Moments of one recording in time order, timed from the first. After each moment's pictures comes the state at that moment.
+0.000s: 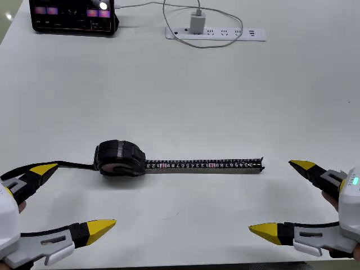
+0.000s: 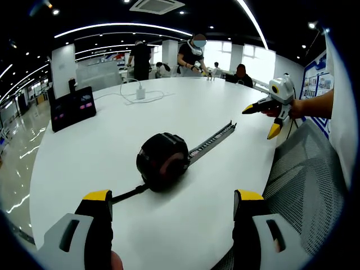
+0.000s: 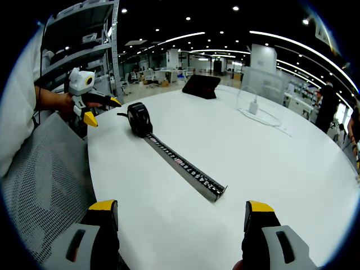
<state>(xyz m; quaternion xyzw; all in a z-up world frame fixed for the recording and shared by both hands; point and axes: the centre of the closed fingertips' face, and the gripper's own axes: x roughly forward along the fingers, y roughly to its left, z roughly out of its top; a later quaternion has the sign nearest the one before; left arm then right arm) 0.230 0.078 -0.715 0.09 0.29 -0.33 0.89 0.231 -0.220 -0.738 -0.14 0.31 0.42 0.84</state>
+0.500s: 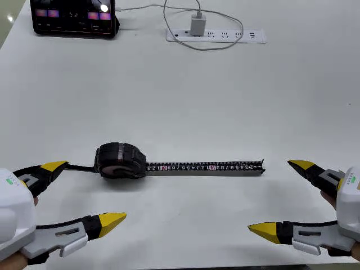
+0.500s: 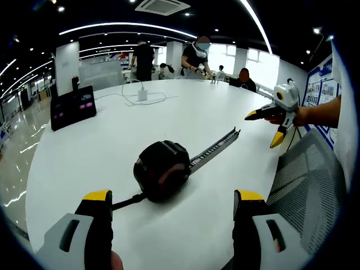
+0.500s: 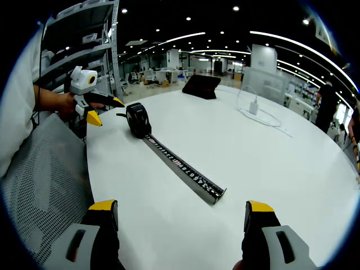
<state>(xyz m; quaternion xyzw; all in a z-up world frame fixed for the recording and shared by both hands) 0.247 0.065 -0.715 0.07 0.29 -0.32 0.90 0.237 -0.218 -0.740 -0.14 0.30 0.42 0.84</state>
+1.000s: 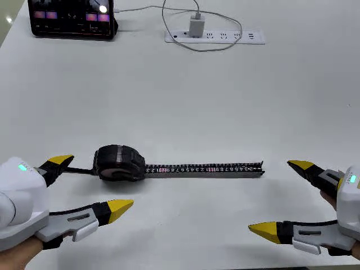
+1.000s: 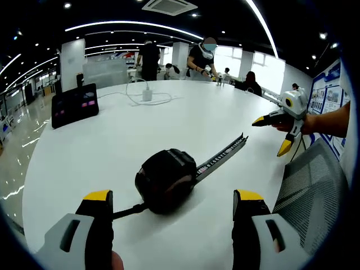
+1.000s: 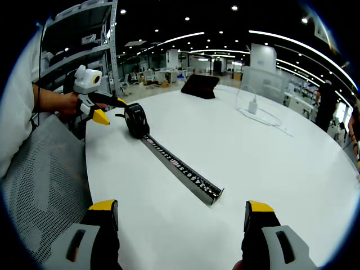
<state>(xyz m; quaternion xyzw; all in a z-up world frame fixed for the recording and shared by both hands) 0.267 0.057 -0.719 0.05 0.29 -0.30 0.91 0.241 -0.220 -0.741 -0.14 0.31 0.42 0.84</state>
